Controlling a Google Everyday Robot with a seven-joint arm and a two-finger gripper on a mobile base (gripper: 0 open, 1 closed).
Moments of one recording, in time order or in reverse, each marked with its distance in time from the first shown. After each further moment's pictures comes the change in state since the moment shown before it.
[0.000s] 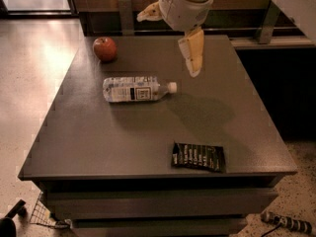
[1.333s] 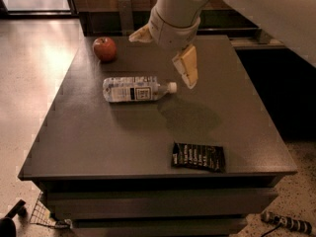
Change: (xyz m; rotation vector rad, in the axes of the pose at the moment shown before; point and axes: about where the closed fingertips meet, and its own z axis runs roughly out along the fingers) arm 0.016 -0.012 0.034 0.034 -0.074 -0.144
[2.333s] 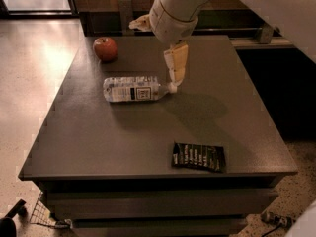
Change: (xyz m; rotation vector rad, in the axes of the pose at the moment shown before) arm -0.010 0.029 0.007 -0.107 0.129 0.214
